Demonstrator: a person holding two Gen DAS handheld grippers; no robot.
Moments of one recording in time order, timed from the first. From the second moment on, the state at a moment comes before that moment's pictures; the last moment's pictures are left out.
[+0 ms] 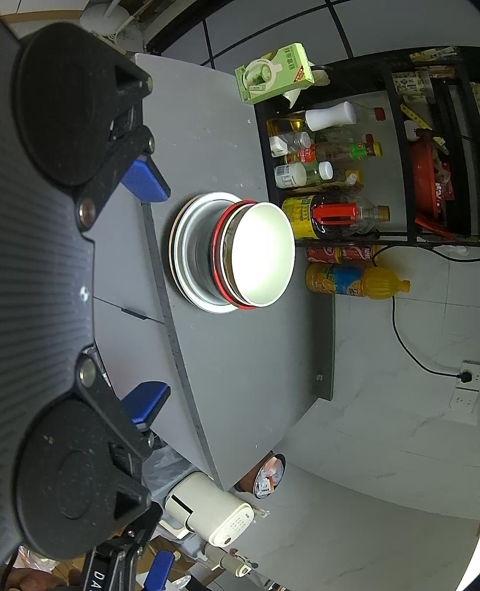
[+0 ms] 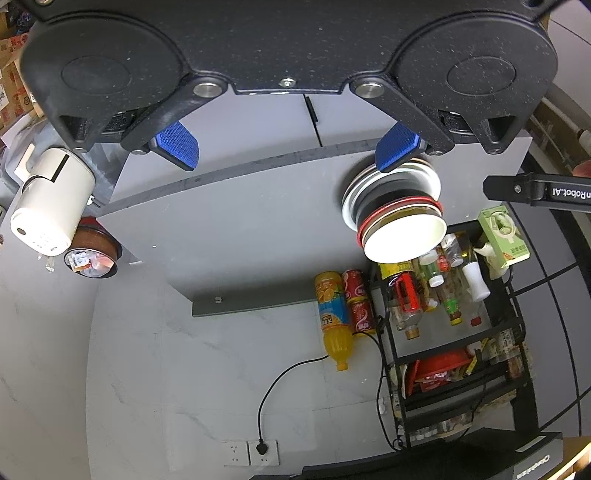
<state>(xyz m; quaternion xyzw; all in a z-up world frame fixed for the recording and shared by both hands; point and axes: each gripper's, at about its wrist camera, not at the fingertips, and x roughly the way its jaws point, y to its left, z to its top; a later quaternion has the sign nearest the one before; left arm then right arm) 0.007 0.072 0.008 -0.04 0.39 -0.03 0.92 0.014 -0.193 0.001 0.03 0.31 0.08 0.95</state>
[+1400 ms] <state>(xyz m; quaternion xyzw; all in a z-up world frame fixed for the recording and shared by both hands) 0.009 0.071 0.011 -0.02 0.38 -0.04 0.92 0.013 -0.195 0.005 0.05 0.31 0.07 0.95</state>
